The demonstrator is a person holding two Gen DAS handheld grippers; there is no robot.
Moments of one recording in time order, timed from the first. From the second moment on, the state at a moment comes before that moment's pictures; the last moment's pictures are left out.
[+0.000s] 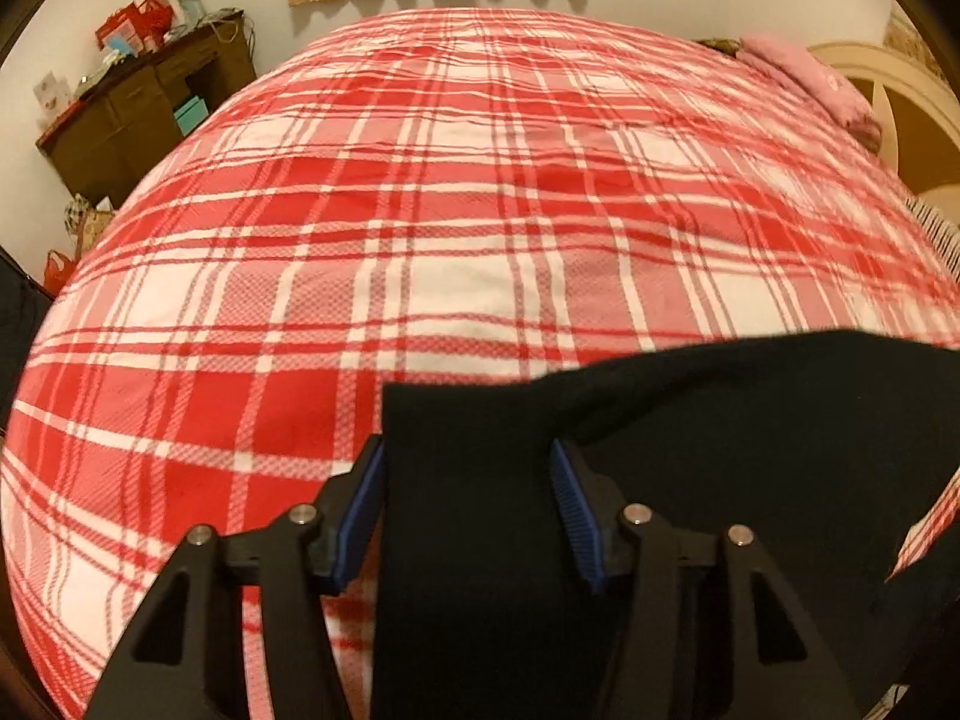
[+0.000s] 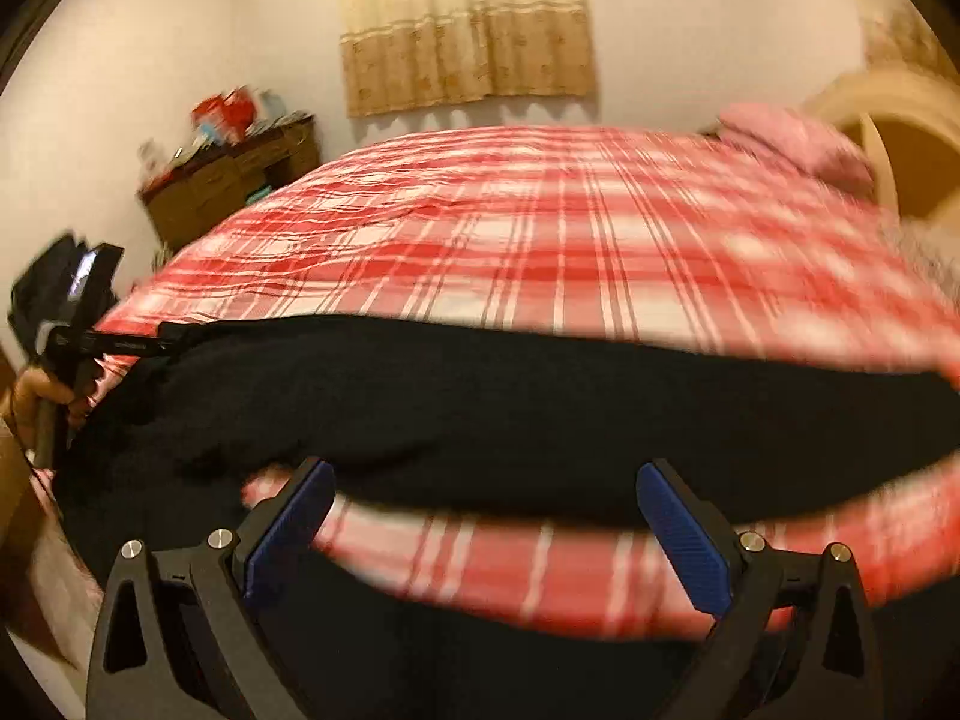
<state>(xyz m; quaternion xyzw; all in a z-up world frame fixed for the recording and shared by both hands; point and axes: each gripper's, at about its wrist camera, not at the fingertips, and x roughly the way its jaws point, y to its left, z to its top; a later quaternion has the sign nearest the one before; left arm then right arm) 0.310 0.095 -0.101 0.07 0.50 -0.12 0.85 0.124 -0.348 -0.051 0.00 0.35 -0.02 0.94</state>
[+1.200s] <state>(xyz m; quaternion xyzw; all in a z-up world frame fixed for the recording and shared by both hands) 0.234 0.111 -0.007 0.00 0.34 -0.15 0.93 0.134 -0.265 0.016 -0.04 0.35 0.12 0.93</state>
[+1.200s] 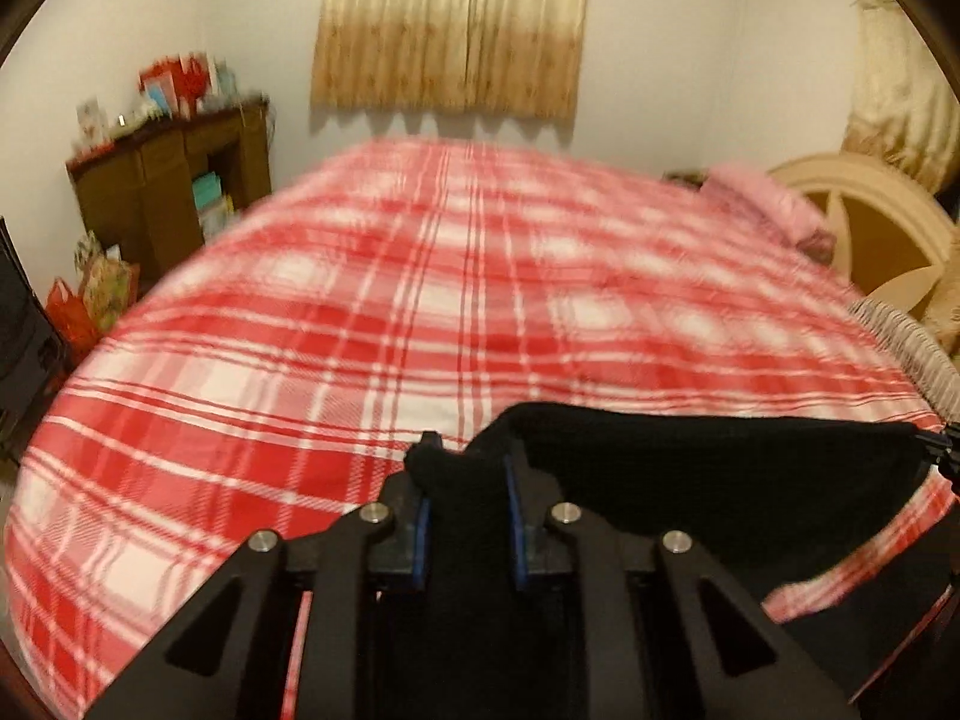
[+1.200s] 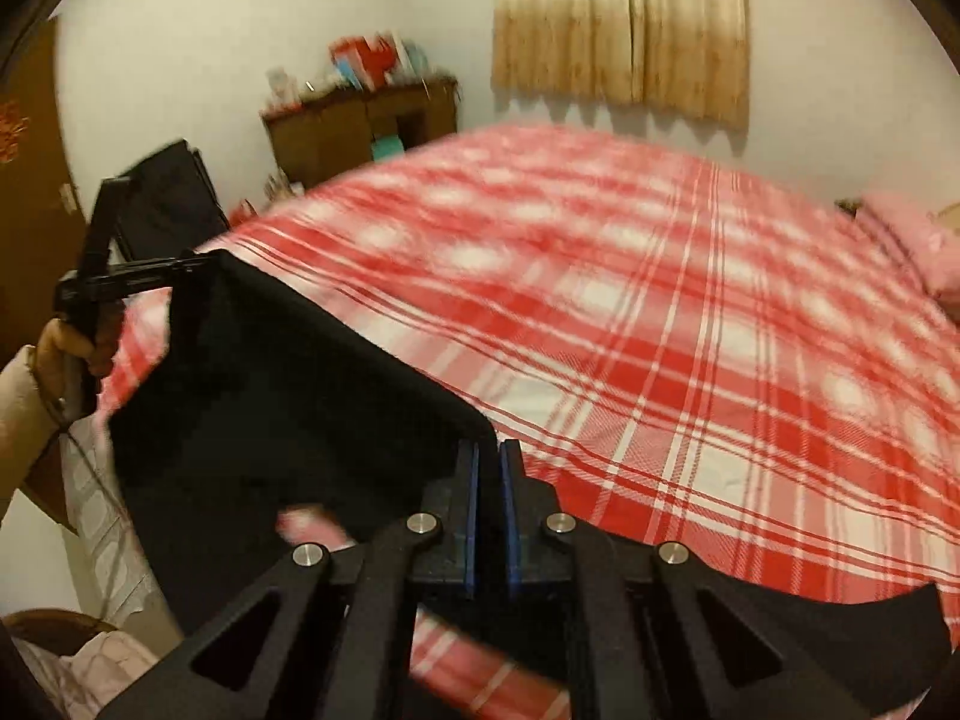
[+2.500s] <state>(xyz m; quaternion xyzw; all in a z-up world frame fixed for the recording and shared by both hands) 0.036 0.202 -0.088 -0.01 0.39 -0.07 0.92 0.064 -0.102 -0.067 0.04 0.34 0.19 0.92</state>
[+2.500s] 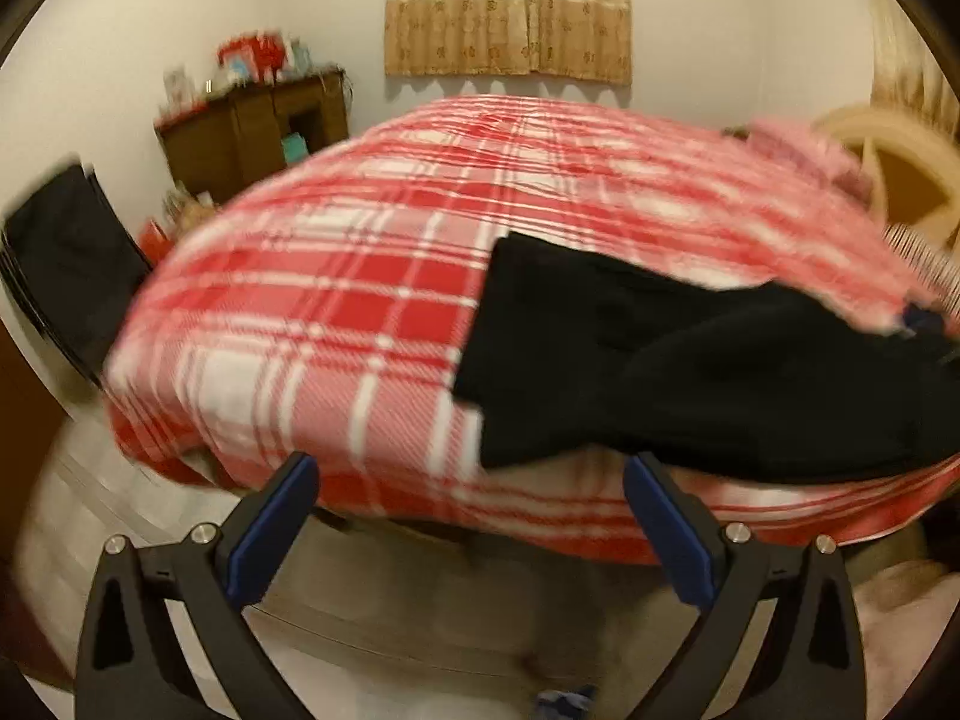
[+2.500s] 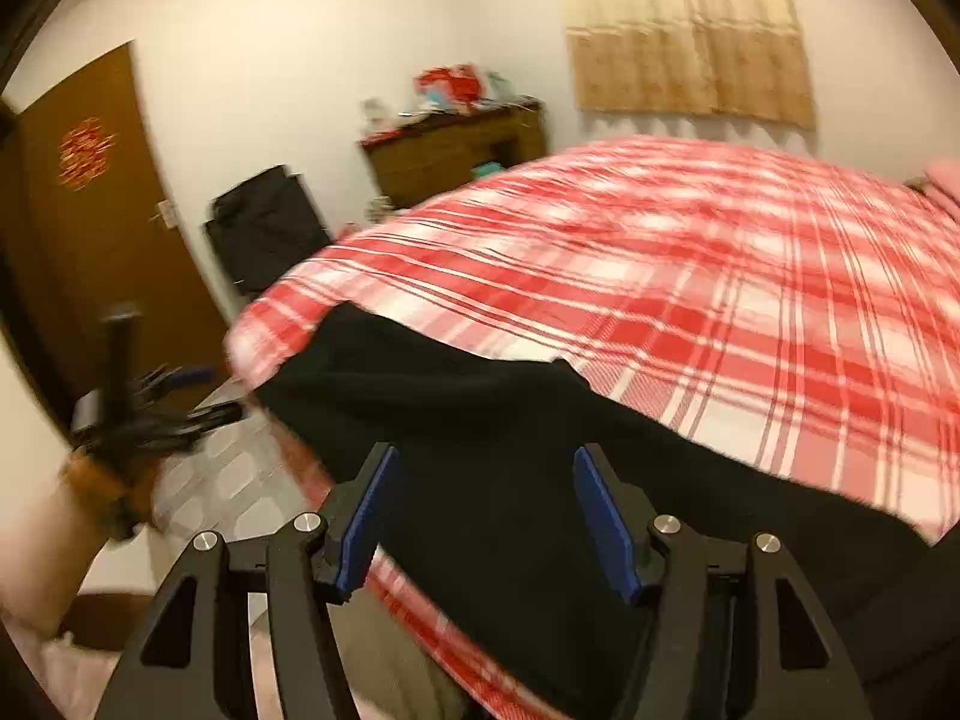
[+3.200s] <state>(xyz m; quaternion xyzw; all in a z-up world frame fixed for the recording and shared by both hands) 0.068 0.200 -0.129 -0.34 0.40 -0.10 0.85 0.066 -0.100 -0.131 0.03 0.38 0.13 0.91</state>
